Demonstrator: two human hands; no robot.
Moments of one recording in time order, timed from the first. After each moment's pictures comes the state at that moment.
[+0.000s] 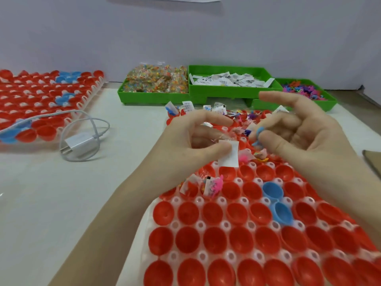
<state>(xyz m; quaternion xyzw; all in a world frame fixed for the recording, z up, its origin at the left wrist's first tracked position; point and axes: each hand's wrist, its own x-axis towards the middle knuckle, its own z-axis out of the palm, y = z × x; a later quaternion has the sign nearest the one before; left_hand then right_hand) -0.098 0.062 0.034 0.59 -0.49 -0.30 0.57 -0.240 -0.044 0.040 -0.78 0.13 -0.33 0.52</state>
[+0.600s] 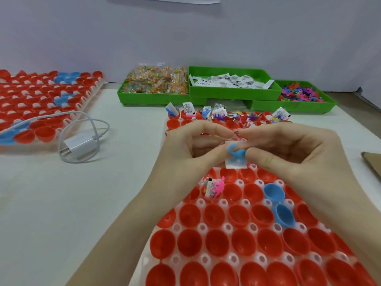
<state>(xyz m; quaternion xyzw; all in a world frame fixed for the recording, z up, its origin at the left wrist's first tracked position) -0.106 0.064 0.020 0.54 -0.46 -0.29 0.64 -0.235 -0.021 0.038 -0.78 0.16 -0.36 0.49</state>
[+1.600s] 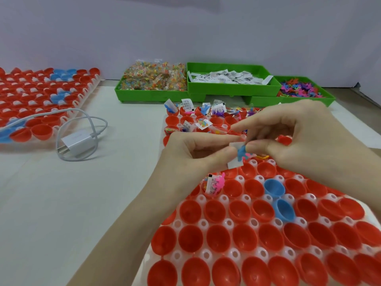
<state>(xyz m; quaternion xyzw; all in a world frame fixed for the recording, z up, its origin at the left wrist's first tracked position) -0.107 0.068 0.017 0.55 -0.43 -0.35 0.62 -0.228 -0.036 0.062 -0.92 0.19 -0.21 0.28</state>
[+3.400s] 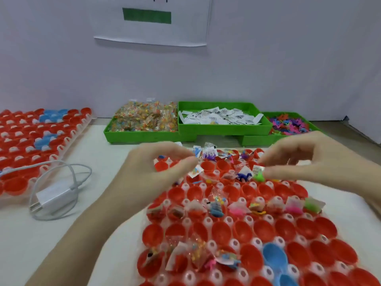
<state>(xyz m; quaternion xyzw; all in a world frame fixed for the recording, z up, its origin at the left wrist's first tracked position) -0.041 0.031 0.036 0.69 -0.52 -0.11 0.49 -0.237 -0.135 0.068 -0.91 0.17 -0.12 0.35</state>
